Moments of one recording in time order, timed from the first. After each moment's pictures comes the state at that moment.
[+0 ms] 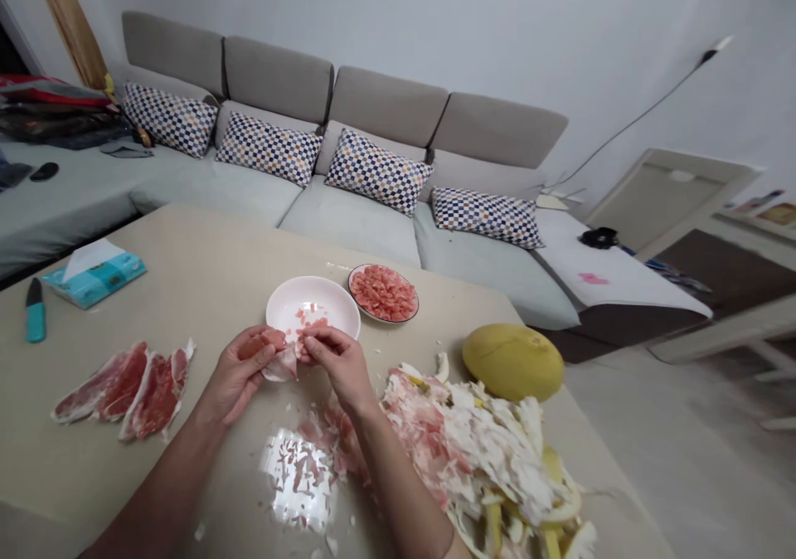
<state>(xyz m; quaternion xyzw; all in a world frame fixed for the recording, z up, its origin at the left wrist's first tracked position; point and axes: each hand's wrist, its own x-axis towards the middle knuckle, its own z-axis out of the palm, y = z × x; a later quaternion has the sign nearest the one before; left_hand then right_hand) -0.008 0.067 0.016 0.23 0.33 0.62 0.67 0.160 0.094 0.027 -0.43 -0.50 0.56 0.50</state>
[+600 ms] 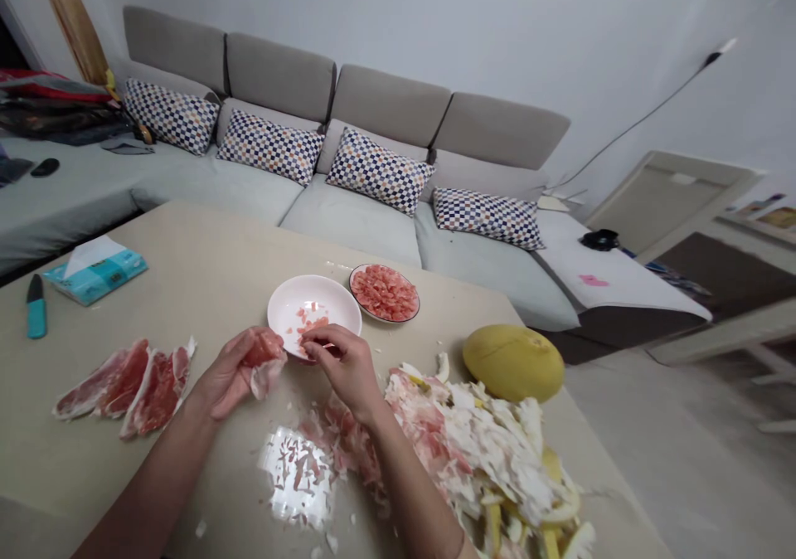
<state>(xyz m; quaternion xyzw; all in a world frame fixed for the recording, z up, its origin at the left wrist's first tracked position) -0.025 0.071 0.017 0.27 0.28 0.57 0.73 0.169 0.091 0.044 -0.42 -0.70 0.36 0.46</state>
